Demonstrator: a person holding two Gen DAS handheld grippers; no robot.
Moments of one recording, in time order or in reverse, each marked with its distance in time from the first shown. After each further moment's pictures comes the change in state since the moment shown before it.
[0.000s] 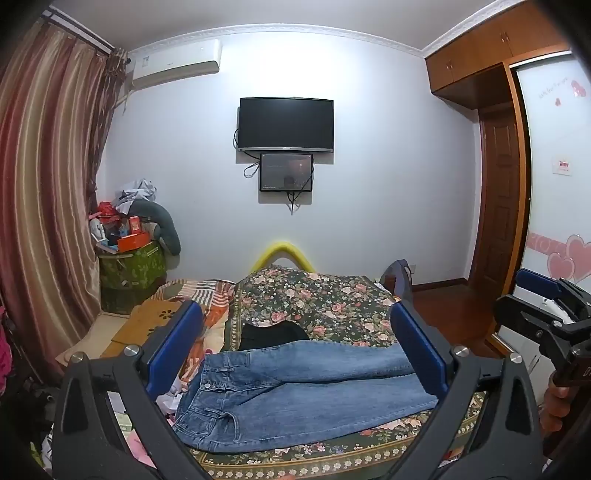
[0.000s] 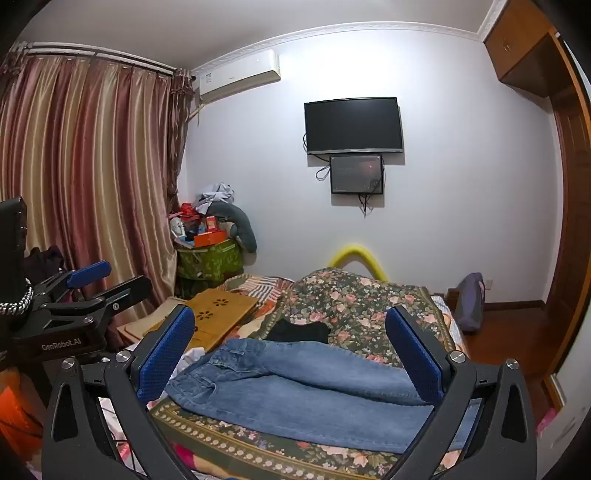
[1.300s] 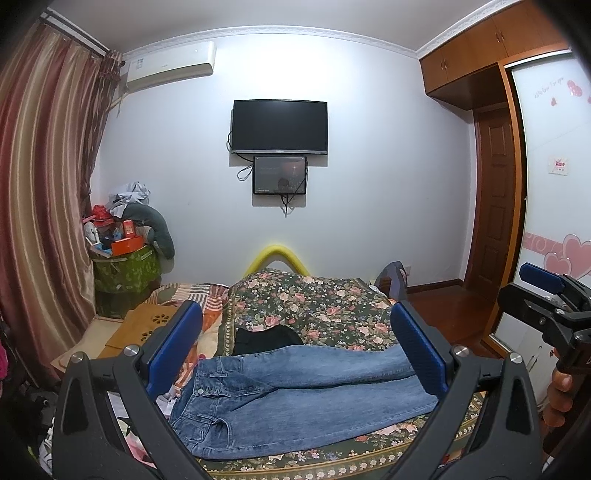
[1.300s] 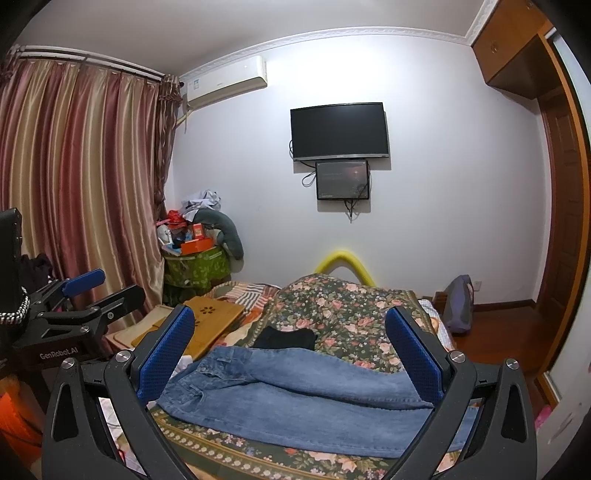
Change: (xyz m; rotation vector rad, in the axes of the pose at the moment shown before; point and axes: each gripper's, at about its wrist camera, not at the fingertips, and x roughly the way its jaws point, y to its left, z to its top) left arm 0.003 -0.004 0.004 0.006 -0.023 -0.028; right arm -0.005 -0.014 0.005 0.012 -0.025 -0.050
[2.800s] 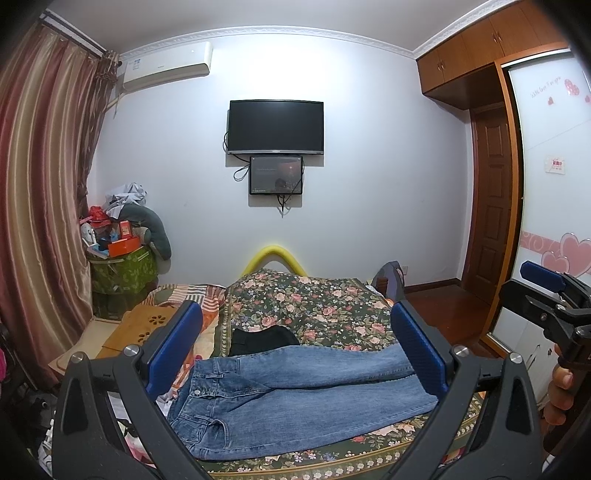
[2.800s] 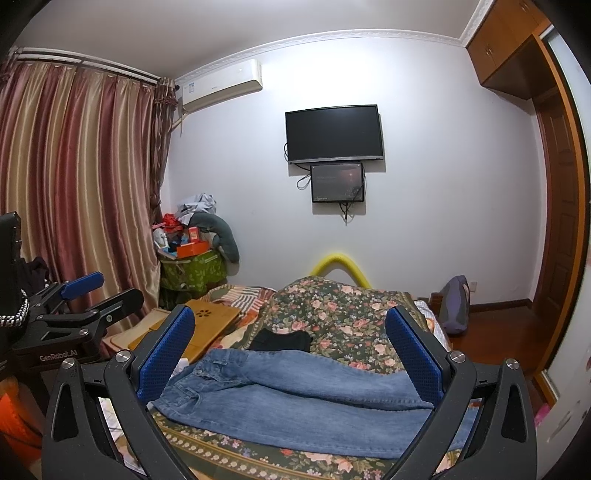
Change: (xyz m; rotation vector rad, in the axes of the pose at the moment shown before) left arm 0.005 -0.006 0.000 0.005 0.001 -0.008; right arm -0.002 -0.001 0.004 0.005 -0.008 -0.016
